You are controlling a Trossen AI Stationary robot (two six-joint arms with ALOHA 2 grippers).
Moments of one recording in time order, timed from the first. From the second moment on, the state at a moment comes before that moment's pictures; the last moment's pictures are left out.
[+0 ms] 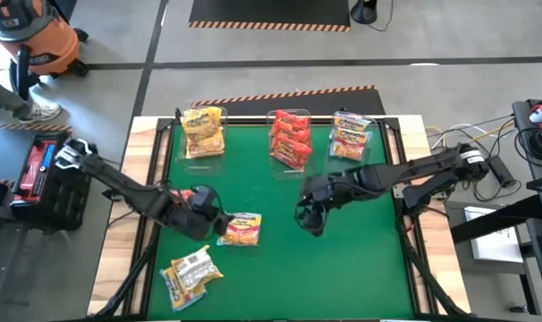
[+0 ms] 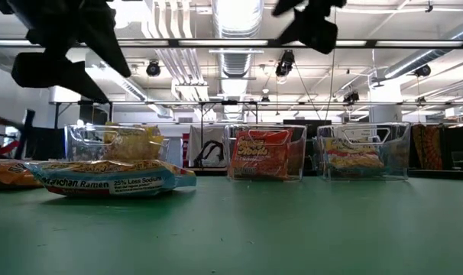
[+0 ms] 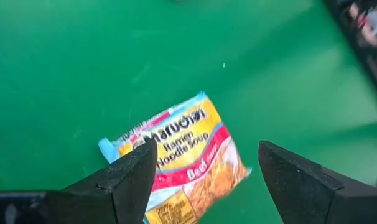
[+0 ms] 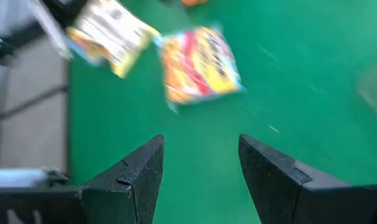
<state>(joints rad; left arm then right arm) -0.50 1.19 0.79 -0.58 -0.56 -1.44 0.17 1.44 1.21 -0.51 0.00 0.54</state>
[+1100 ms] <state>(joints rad) -0.57 1.82 1.12 -0.60 -0.51 -1.51 0.43 1.44 1.00 -0.46 0.16 0.84</state>
